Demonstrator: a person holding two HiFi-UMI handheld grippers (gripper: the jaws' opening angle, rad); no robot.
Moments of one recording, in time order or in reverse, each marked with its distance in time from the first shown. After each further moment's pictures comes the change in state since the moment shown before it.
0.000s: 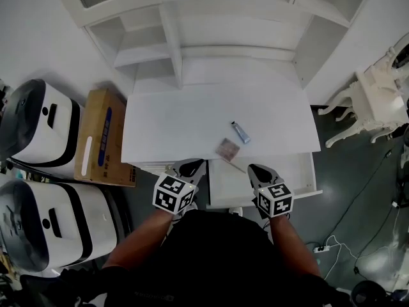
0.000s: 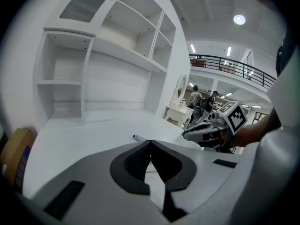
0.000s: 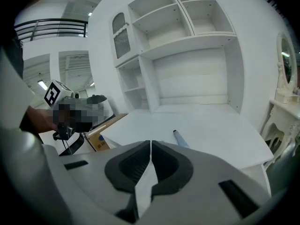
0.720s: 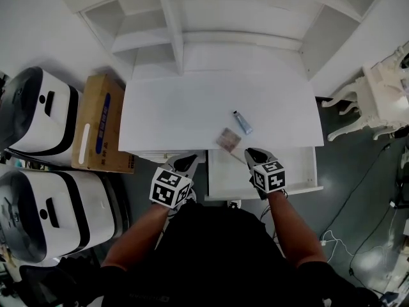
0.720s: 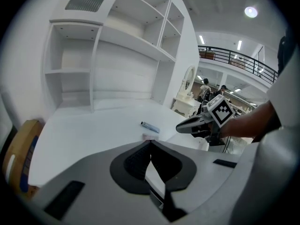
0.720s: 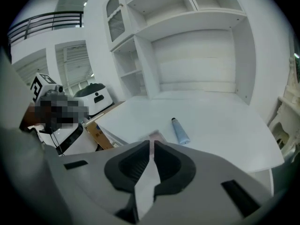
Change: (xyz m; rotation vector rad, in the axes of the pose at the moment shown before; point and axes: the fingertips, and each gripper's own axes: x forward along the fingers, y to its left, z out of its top) left arm 0.003 0.020 -0.041 -0.041 0.102 0.080; right arm 0.064 -0.031 -0.032 -0.030 0.151 0.032
